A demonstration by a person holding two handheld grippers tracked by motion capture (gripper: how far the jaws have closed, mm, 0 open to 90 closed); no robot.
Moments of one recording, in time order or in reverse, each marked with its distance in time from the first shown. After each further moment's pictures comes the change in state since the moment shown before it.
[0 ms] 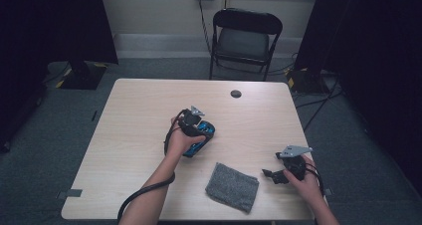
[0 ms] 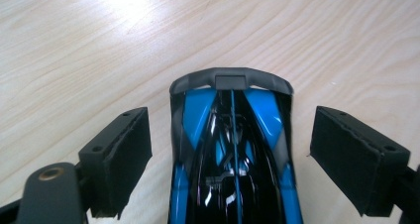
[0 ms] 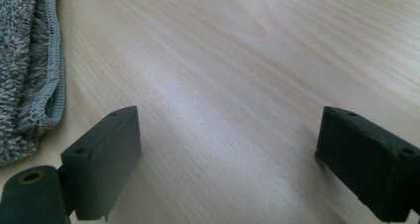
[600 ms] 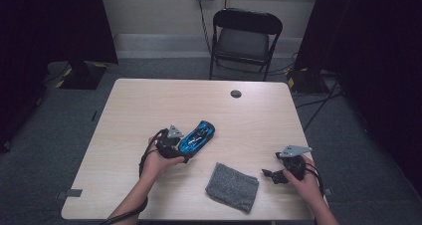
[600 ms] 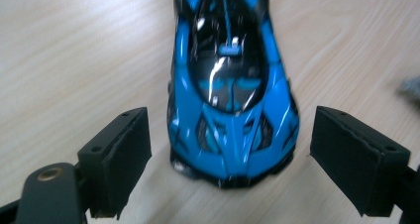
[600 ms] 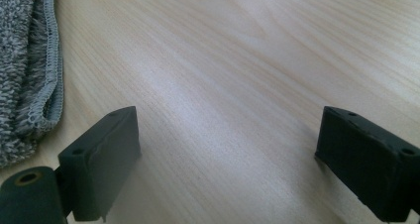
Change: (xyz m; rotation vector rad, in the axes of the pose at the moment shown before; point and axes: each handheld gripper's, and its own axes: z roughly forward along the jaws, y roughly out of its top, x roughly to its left) left arm 0.001 -0.079 -0.044 -0.014 -0.005 0.023; right arm 0.000 0.001 0.001 0.001 -0.004 -0.002
